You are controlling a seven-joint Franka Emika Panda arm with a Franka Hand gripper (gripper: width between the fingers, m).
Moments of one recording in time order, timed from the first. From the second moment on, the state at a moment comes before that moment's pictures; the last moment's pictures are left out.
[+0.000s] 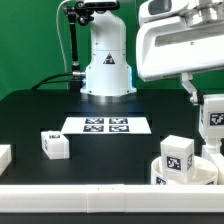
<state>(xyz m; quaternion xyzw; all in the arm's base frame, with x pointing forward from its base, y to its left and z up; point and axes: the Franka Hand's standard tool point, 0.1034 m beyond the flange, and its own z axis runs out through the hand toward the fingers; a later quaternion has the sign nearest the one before) 0.638 0.107 0.139 -0.97 0.08 -0.20 0.07</state>
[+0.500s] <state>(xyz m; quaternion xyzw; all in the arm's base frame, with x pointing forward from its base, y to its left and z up) 0.640 0.102 0.126 -0.98 0.05 -0.18 0.06</state>
